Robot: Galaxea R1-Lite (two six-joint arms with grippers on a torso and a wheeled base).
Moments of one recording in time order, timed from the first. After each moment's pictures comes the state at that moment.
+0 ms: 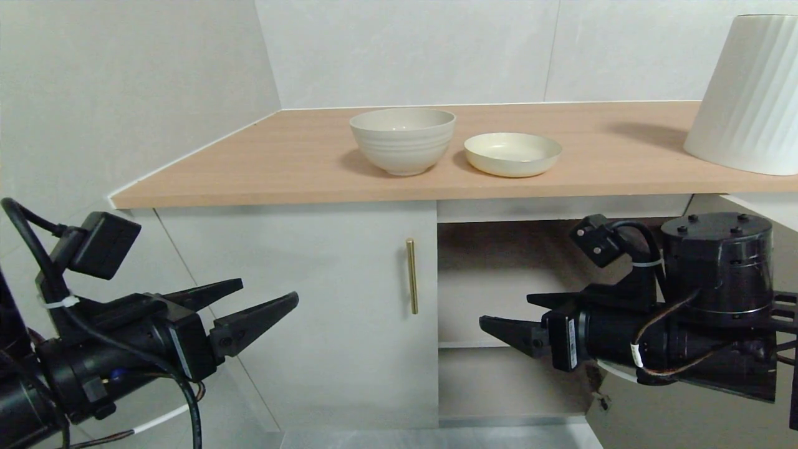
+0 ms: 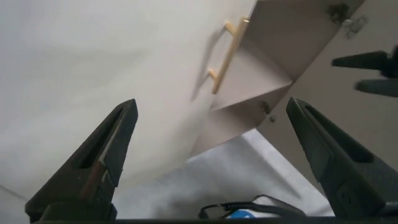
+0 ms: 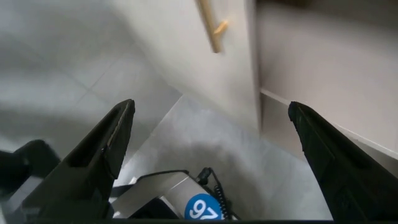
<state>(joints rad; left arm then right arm) -0.32 1.23 -0.43 -0.59 -0.23 -0.19 0.69 1.56 -0.70 -0.53 0.11 0.23</state>
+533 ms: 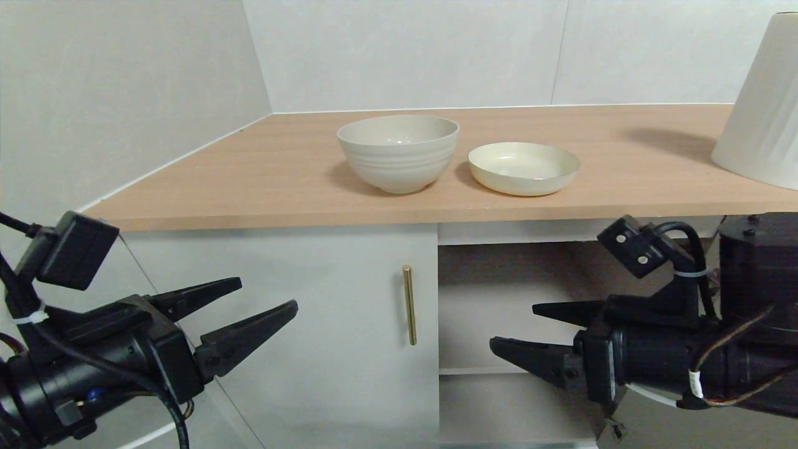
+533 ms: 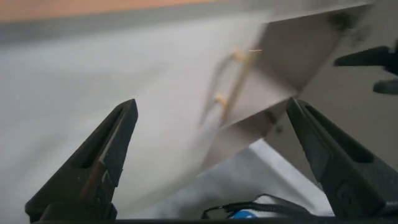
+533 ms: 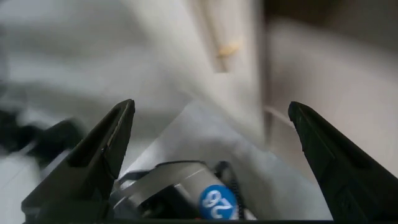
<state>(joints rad) -0.38 1.16 -0.43 -0.57 -0.23 -0.16 0.73 1.44 -0.66 -0.48 0.20 0.22</state>
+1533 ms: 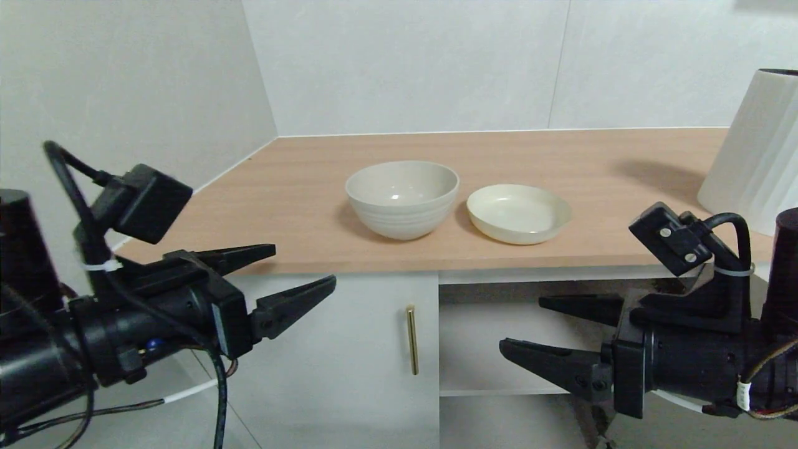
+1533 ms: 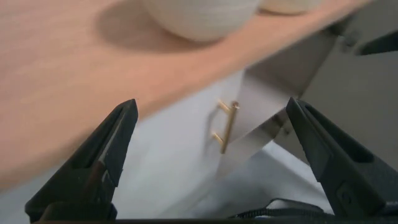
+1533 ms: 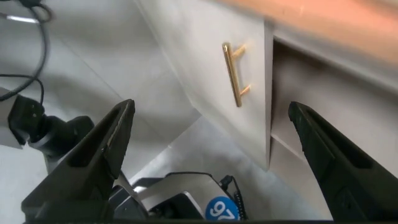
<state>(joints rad) -0.47 1.29 -0.62 -0.47 -0.15 -0.02 0.74 1.38 -0.65 -0.48 0.20 0.19</state>
